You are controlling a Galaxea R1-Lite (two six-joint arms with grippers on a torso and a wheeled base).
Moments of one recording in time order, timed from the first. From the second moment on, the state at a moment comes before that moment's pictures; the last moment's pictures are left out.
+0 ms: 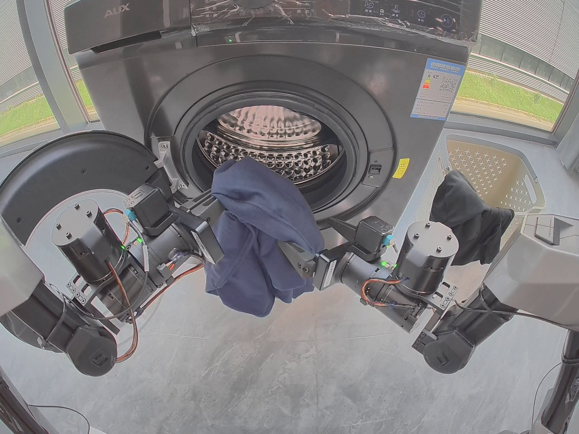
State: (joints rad) left arm -0.48 1.82 -0.53 -1.55 -0.15 -0.11; right arm 0.72 2.12 -0.81 -1.42 -0.04 0.14
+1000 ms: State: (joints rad) left arm -0.49 1.81 -0.53 -1.55 -0.15 -0.11; right arm 0.68 2.09 -0.77 -1.42 -0.04 0.14
